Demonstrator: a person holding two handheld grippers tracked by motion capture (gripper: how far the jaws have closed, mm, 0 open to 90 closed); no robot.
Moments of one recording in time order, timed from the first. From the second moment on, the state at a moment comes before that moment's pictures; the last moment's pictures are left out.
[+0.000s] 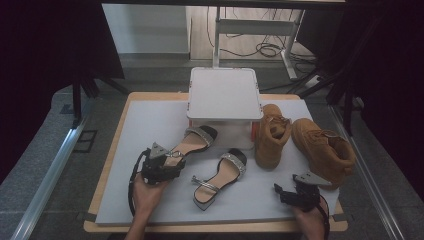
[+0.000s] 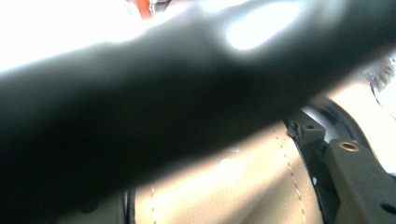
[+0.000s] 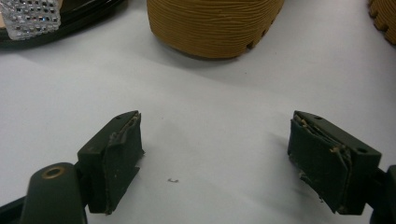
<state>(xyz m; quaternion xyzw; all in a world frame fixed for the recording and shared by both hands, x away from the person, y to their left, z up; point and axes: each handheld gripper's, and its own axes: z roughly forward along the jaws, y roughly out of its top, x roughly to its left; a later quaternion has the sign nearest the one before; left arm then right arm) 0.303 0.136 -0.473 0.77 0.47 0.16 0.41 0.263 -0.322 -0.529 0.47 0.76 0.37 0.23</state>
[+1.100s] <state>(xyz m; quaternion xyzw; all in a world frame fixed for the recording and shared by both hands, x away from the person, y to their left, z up) 0.372 0.078 -0.490 0.73 0.52 0.18 0.40 0.263 -0.323 -0.529 0.47 0.76 0.37 0.23</state>
